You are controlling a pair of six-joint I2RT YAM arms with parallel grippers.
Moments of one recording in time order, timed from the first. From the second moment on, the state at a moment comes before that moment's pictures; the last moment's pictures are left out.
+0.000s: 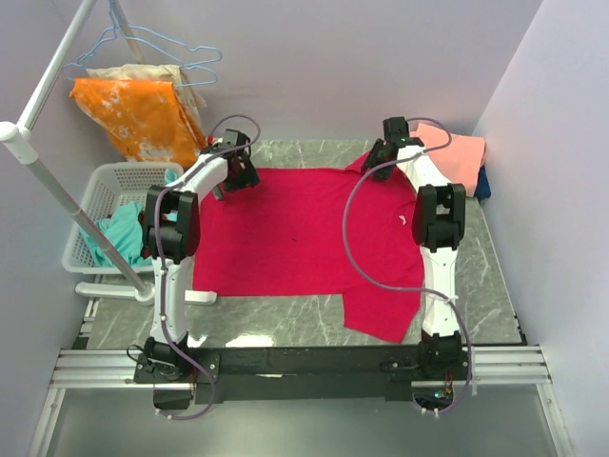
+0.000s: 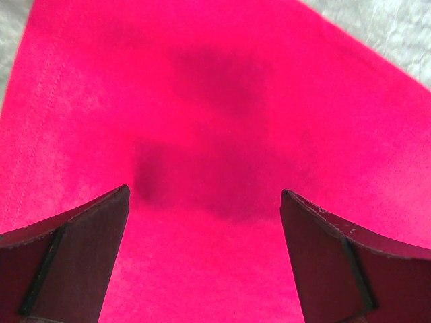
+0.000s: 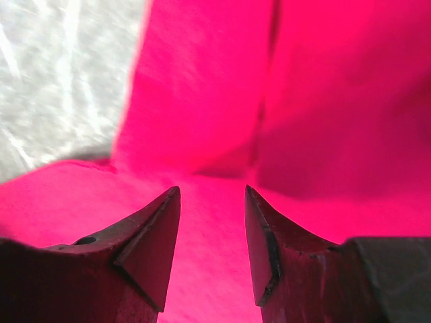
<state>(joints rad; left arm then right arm) -0.24 2.26 1.87 -0.67 -0.25 -0.67 0.10 2.44 2.13 -0.68 -0.08 0.62</state>
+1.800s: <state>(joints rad) -0.25 2.24 1.85 -0.76 -0.30 -0.65 0.08 2.48 2.14 -0.59 -0.11 0.77</state>
